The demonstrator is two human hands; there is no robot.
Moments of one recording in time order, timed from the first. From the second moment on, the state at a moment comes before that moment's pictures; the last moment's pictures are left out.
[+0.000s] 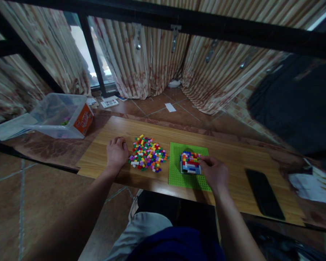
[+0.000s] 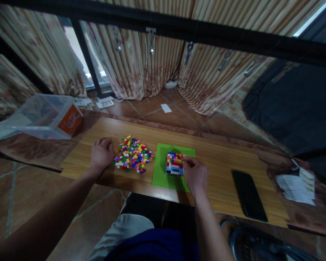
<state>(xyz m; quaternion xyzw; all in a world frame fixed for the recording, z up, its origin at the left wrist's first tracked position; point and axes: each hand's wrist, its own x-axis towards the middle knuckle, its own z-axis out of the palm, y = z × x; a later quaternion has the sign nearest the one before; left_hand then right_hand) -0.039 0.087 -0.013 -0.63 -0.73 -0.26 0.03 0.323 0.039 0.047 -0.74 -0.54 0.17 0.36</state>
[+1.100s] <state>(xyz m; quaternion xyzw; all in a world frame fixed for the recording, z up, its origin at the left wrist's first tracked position) -0.037 0.086 -0.011 -0.63 -0.74 -0.26 0.03 0.314 0.030 0.046 -0.74 -0.55 0.11 0.37</state>
